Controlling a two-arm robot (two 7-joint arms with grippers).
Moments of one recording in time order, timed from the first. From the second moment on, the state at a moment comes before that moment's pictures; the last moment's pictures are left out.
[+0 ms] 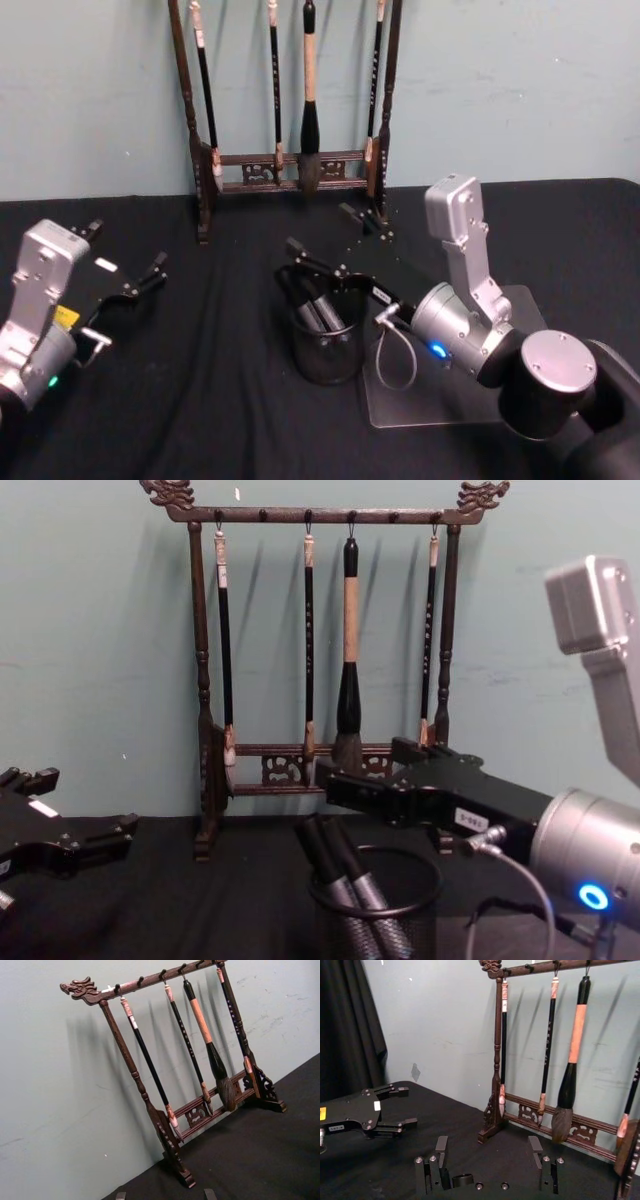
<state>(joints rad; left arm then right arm) -0.20 0.60 0.45 -1.41 -0.25 -0.12 0.03 0.28 0.20 -0.41 -1.36 0.30 -0.07 0.39</state>
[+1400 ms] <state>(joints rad) -0.20 0.60 0.45 -1.41 -0.25 -0.12 0.03 0.13 0.26 -0.26 -1.52 0.34 0.00 0.27</state>
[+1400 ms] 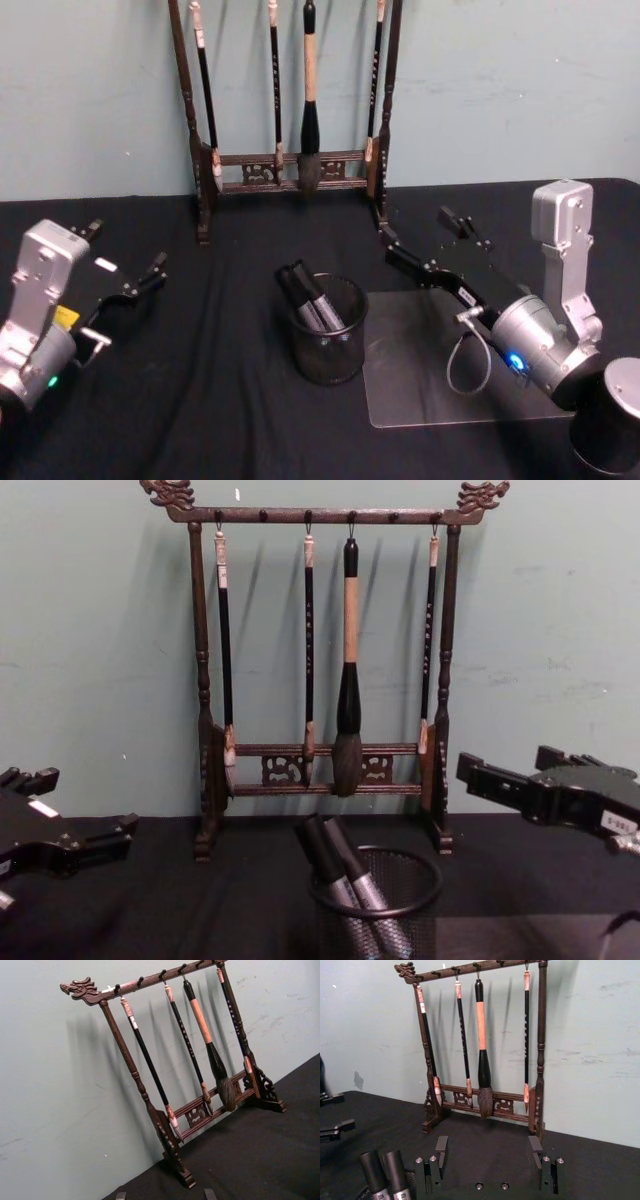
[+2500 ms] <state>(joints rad) -0.20 0.60 0.45 -1.41 -0.25 -0.12 0.03 0.13 0.20 -0.22 -1.36 0.19 -0.12 0.20</state>
